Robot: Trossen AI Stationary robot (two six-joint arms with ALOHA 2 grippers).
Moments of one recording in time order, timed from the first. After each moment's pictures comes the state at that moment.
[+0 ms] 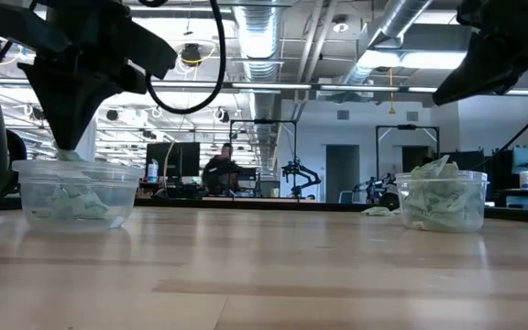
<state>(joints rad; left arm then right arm) -0.36 1.75 1.28 -1.26 -0.08 -0.40 0.55 0.89 0.61 -0.68 0.81 0.75</state>
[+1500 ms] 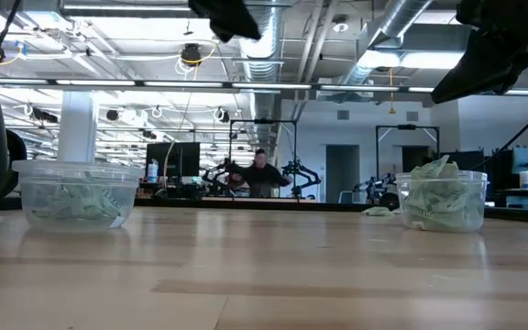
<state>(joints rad) 0.02 1.47 1.33 -0.56 0.09 0.19 0.55 0.89 0.61 -0.66 0.81 0.75</state>
